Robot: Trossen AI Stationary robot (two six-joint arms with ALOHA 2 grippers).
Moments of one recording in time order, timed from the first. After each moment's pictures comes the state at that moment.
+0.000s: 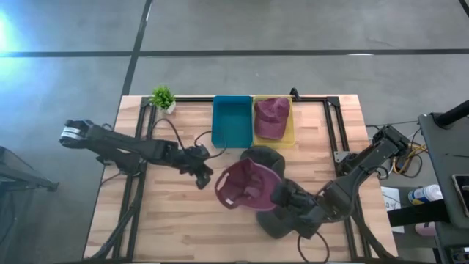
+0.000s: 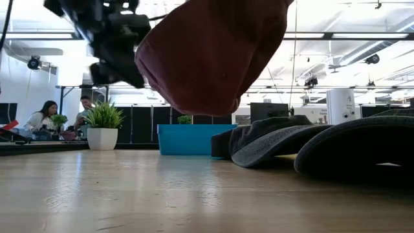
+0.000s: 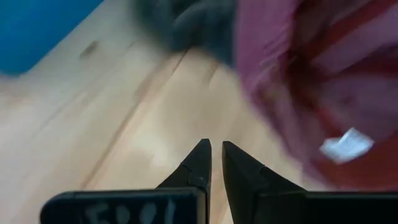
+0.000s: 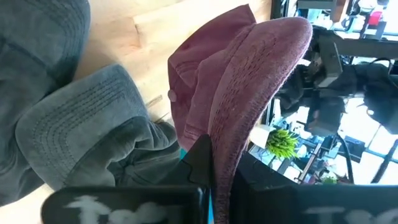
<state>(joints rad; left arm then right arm) -0.14 1.25 0.80 -0.32 -0.06 -0.73 0.70 1.57 1.38 -0.88 0.71 -0.76</state>
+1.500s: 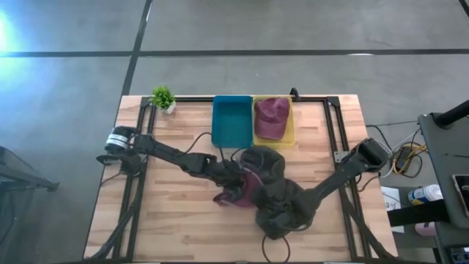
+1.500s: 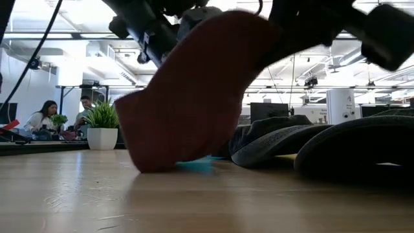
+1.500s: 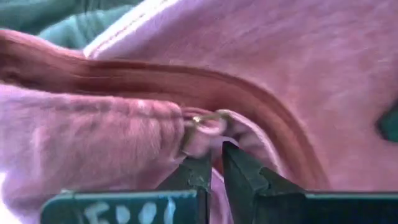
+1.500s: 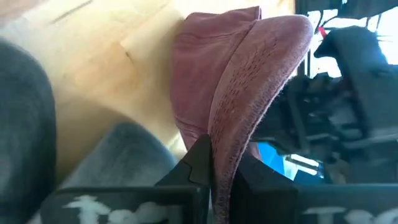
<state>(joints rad) -0.17 1.78 1.13 -0.13 0.01 -0.68 0.60 1.85 1.30 -0.53 0.73 -0.57</state>
